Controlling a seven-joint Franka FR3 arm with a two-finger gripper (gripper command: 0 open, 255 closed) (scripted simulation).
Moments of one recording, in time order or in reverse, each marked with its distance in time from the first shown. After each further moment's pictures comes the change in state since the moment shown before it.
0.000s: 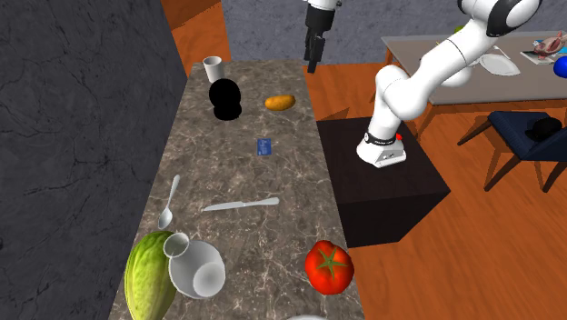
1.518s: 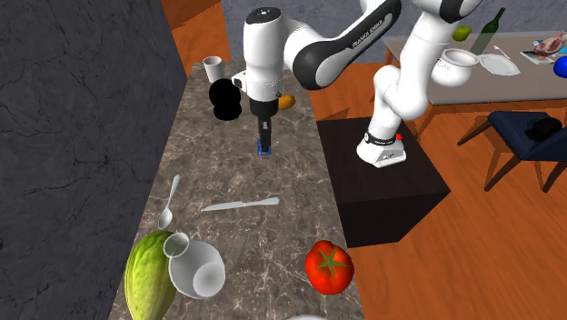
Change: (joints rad) arm 0.094 0.674 0.294 0.259 -0.014 0.326 0.303
